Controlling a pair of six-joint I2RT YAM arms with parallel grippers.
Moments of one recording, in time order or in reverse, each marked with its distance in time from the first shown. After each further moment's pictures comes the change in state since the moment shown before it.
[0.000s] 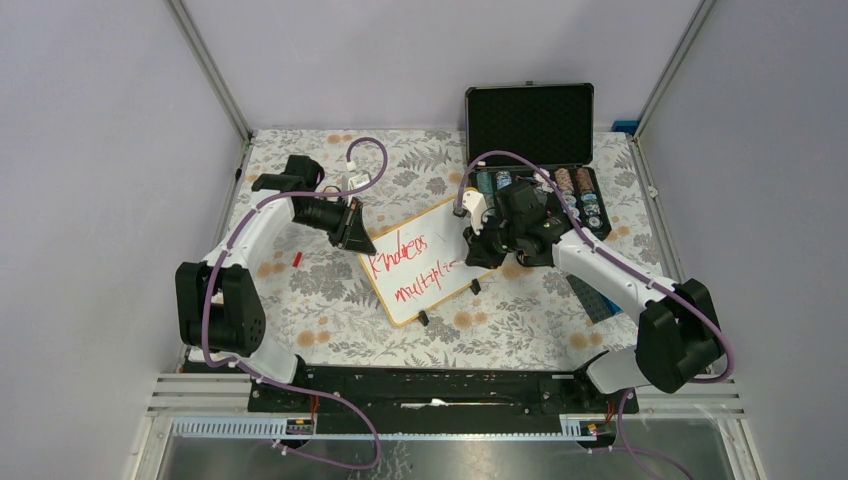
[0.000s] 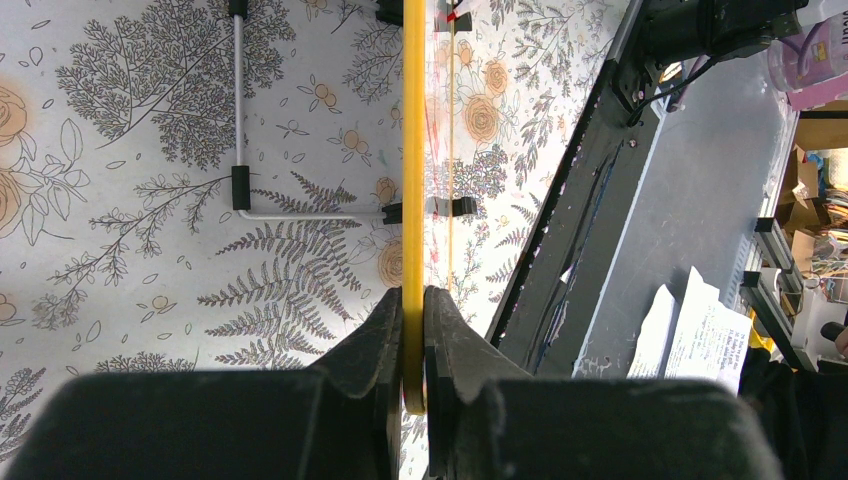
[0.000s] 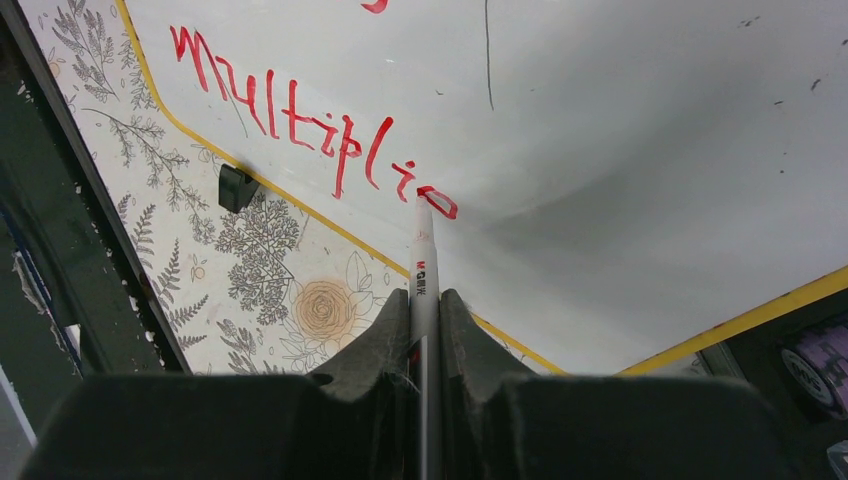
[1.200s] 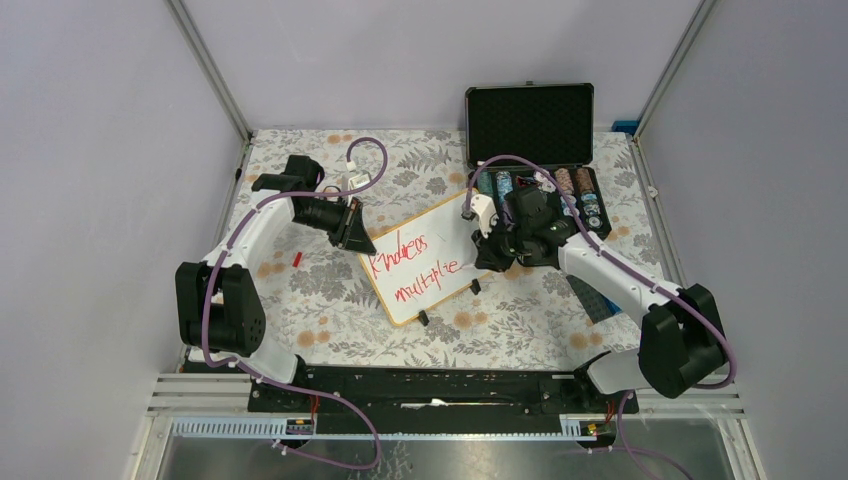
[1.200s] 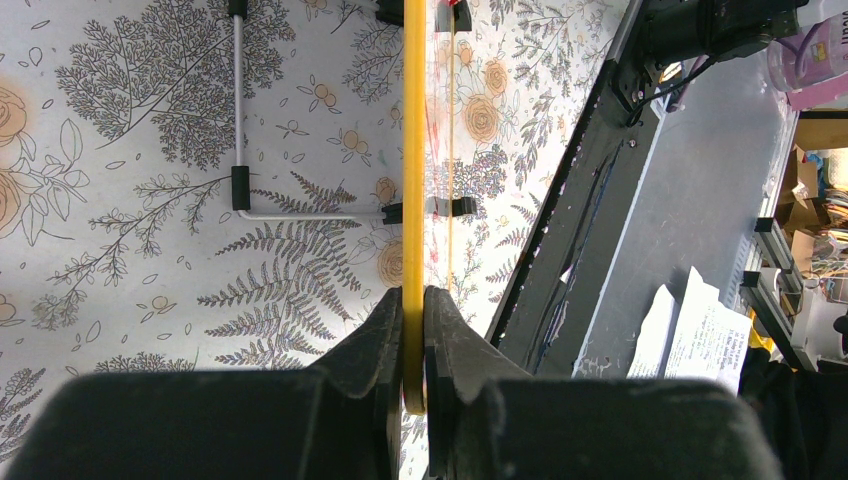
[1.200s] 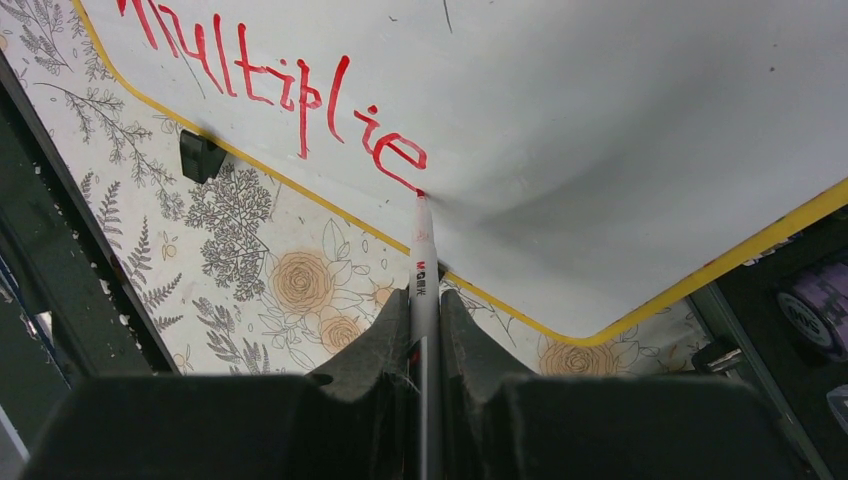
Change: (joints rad) left arm 0.000 0.000 0.000 0.000 0.000 0.000; right arm -0.042 -0.026 -0.050 -0.015 0.023 -0.017
